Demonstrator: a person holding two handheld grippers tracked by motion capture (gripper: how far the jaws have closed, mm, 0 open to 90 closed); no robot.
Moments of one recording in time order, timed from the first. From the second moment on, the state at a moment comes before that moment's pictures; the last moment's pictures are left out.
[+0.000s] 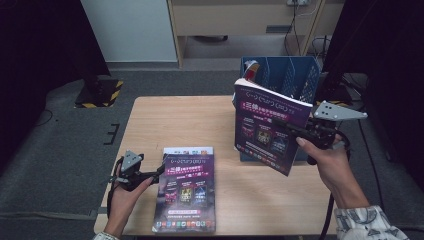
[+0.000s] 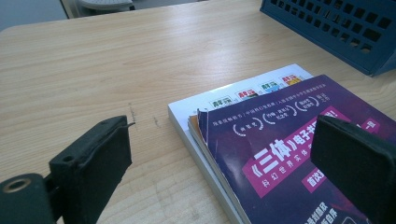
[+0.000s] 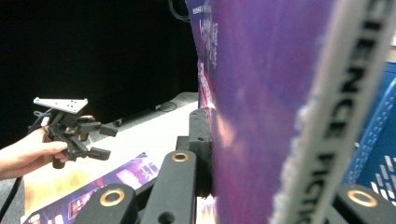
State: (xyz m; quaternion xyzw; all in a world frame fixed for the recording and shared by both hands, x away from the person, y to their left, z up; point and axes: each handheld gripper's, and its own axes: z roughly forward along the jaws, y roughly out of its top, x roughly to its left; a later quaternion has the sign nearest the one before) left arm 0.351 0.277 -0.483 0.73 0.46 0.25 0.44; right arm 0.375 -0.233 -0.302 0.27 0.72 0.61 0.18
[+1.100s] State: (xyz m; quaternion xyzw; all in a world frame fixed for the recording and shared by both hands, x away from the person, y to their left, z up) left arm 0.350 0.279 -0.481 0.73 0.46 0.25 0.44; right arm 0.373 -0.267 -0.293 0.30 0.71 0.60 0.21
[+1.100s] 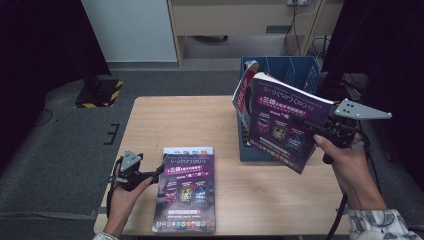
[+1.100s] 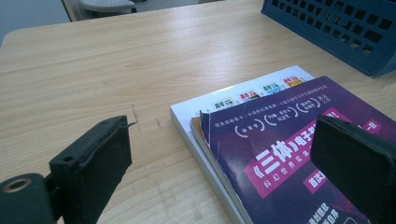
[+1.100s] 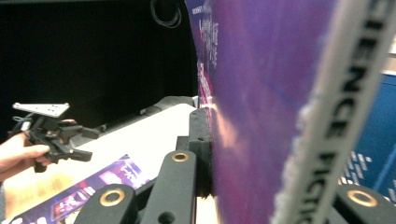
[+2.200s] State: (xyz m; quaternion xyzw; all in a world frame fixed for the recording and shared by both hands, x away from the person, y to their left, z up) left arm 0.351 0.279 -0.481 0.73 0.46 0.25 0.44; right arm 0.395 -0.284 -0.293 0.38 0.68 0.56 0.29
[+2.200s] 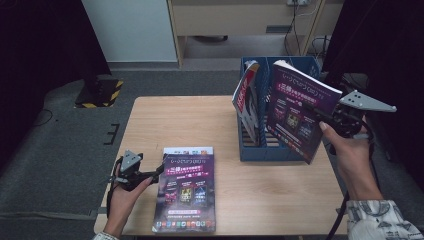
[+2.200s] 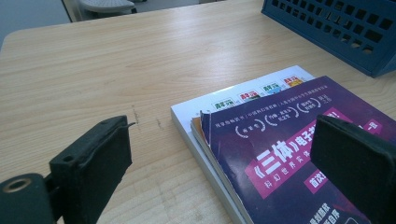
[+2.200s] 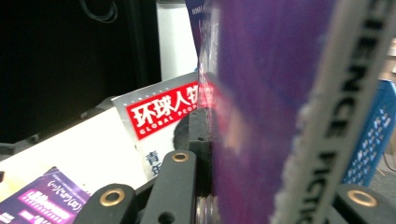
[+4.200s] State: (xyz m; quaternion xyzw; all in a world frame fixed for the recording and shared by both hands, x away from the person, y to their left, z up) left arm 0.350 0.277 -0.481 0.73 0.46 0.25 0.44; right arm 0.465 -0.261 -0.305 0.47 0.62 0.52 0.35
